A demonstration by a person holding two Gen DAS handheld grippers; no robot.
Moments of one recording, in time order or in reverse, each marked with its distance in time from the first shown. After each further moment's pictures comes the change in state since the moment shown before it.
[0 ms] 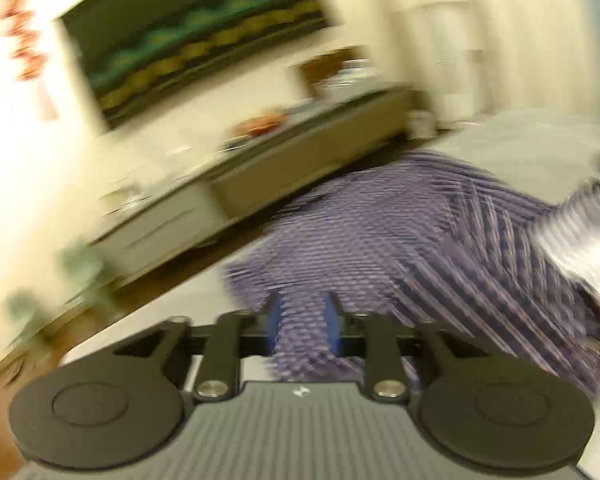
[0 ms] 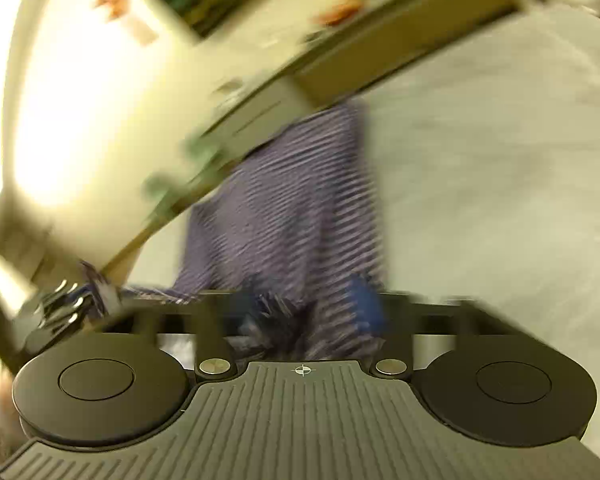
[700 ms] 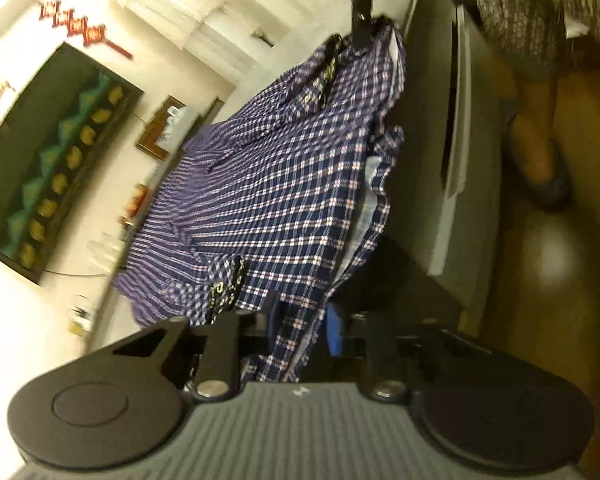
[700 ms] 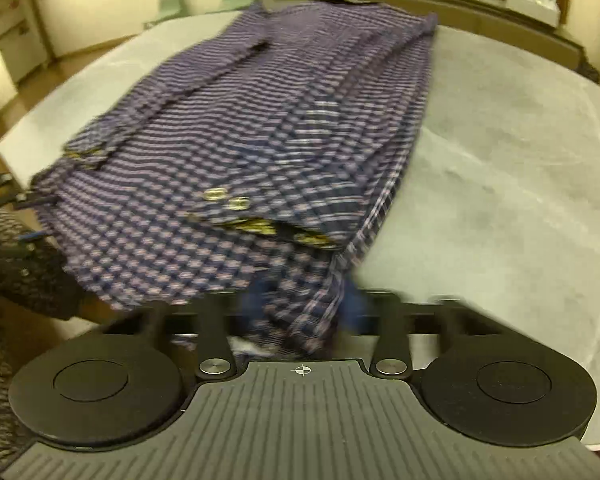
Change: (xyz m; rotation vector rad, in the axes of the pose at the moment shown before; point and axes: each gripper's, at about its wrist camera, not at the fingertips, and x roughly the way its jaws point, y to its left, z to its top) left arm -0.208 -0.188 -0.236 0.685 -0.096 -0.189; right arm -0.098 0.076 -0.202 -0.661 0.258 -0.190
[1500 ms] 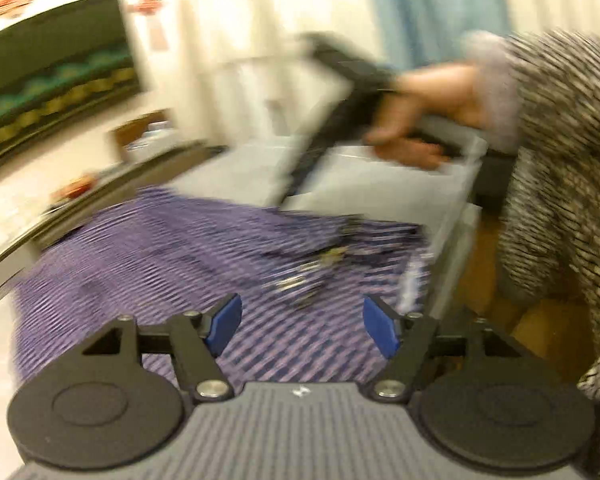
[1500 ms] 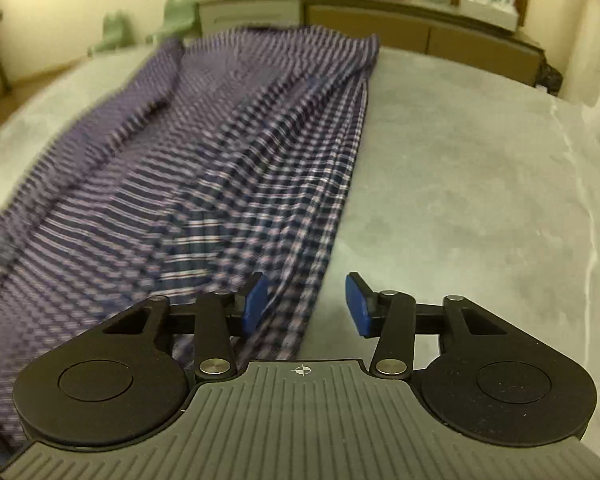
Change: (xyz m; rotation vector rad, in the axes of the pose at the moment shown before) left arm 0.012 0.063 0.066 -0.522 -0.251 -0.211; right arm 0.056 -0.056 0.086 0.100 -0.057 -0.122
